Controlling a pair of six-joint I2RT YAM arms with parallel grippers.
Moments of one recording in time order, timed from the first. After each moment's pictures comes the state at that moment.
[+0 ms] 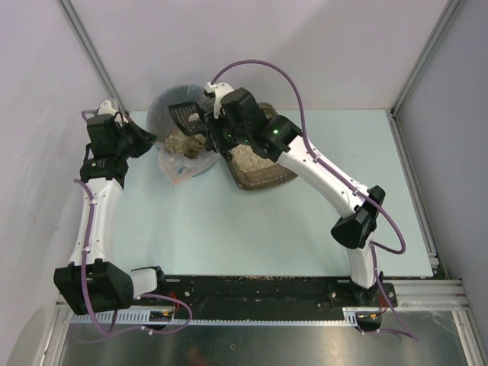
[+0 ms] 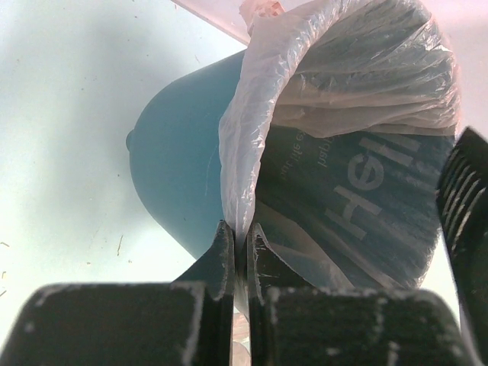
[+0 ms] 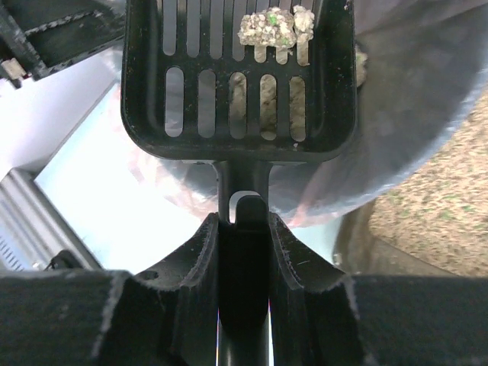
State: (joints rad) left arm 0.13 1.21 1.22 -0.44 0.23 -0.51; right arm 0.89 1.99 2.31 -0.79 0.04 0.25
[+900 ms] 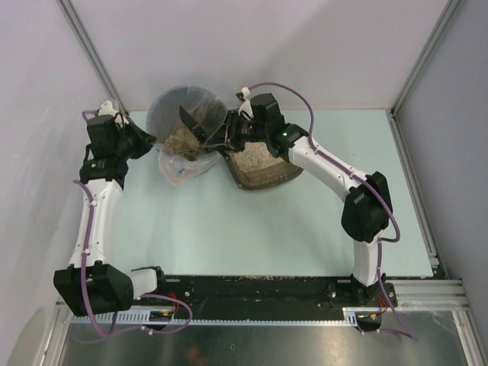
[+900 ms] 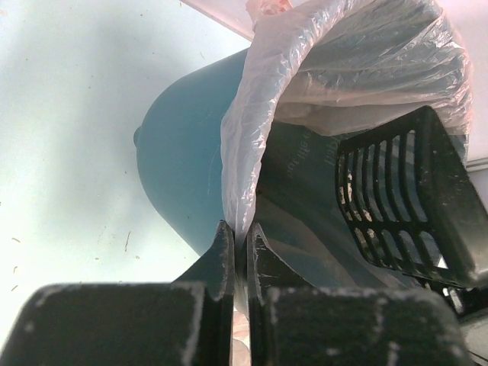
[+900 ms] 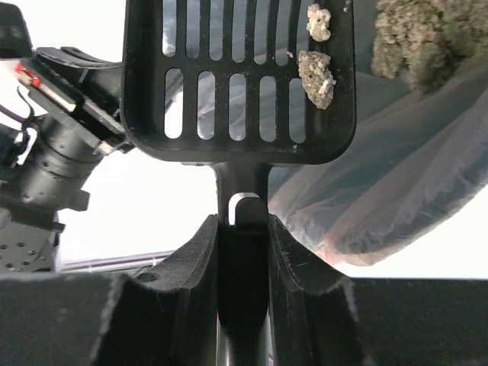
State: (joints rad) left arm 0.13 1.20 1.22 -0.46 0.22 -0.49; right arm 0.70 1.95 1.83 -0.21 -0.57 0.98
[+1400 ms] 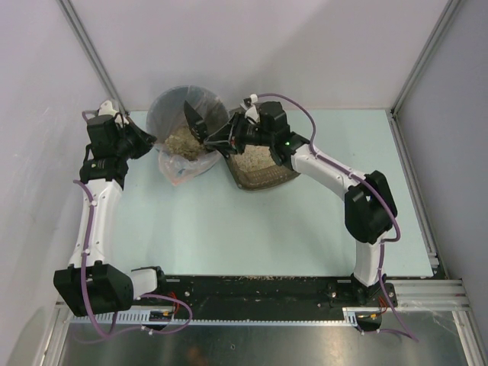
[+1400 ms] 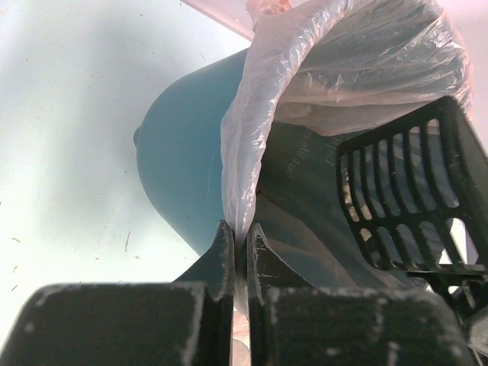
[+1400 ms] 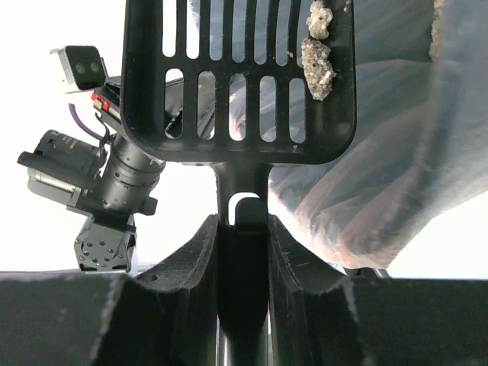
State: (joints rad) left arm 0.13 1.20 1.22 -0.46 0.22 -0.49; right arm 0.67 1.92 1.65 0.13 -0.65 1.30
